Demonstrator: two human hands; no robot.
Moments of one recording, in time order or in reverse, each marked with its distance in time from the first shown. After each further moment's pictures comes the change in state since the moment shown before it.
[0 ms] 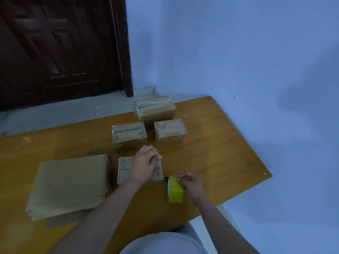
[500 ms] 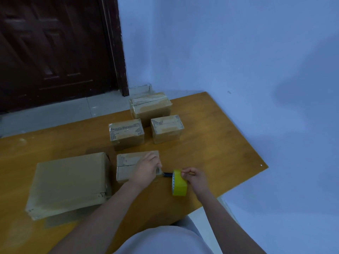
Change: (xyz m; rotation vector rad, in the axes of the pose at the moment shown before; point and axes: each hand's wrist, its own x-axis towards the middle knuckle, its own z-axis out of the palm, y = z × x) left_hand -0.024 -0.012 0.016 0.233 -0.232 0.105; right_hand -0.007 0.004 -0.012 0.047 0.091 -0.001
